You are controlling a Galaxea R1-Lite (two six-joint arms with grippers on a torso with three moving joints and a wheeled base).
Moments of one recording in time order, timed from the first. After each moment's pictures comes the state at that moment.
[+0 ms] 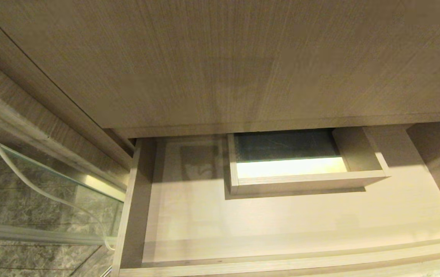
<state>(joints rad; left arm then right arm) 0.00 0.00 0.00 0.00 0.00 0.00 0.01 0.00 0.00 -0.08 -0.02 -0.03</state>
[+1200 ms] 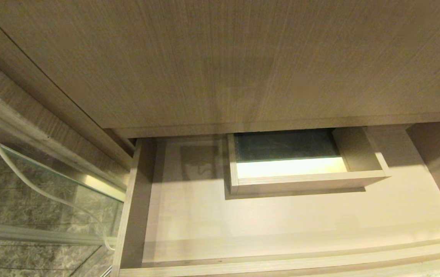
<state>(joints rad) 0.00 0.00 0.00 0.00 0.00 0.00 0.01 0.00 0.00 -0.08 -0.02 -0.04</state>
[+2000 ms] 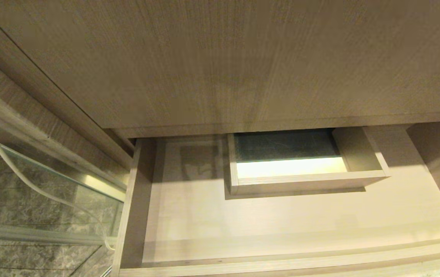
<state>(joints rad) 0.00 0.00 0.00 0.00 0.00 0.00 0.01 0.00 0.00 -0.07 -0.01 -0.04</state>
